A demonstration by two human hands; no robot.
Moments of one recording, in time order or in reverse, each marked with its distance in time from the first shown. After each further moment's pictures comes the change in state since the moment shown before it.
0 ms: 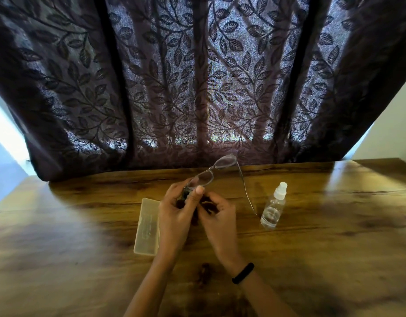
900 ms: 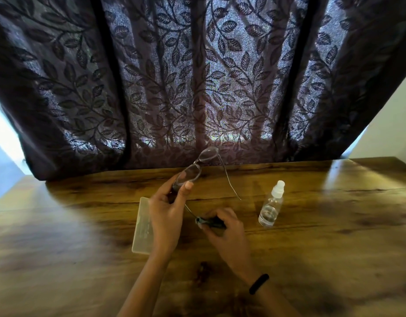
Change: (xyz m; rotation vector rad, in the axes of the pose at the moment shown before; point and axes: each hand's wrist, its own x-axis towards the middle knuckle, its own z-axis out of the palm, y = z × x) left_hand 0.004 -0.001 -0.005 -0.100 0.053 0.053; right_hand -0.016 0.043 -0.034 -0.404 -0.108 -0.063
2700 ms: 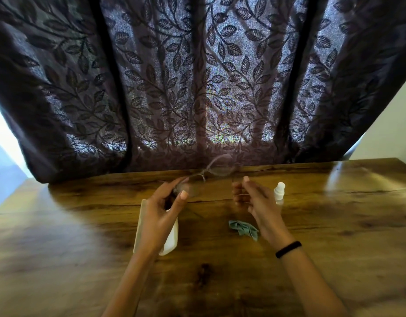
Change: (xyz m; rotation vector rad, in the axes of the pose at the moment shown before) left_hand 0.008 -0.009 -0.029 0.178 -0.211 0.028; right_hand 0.051 -0.008 -0.063 0.609 0.127 0.406
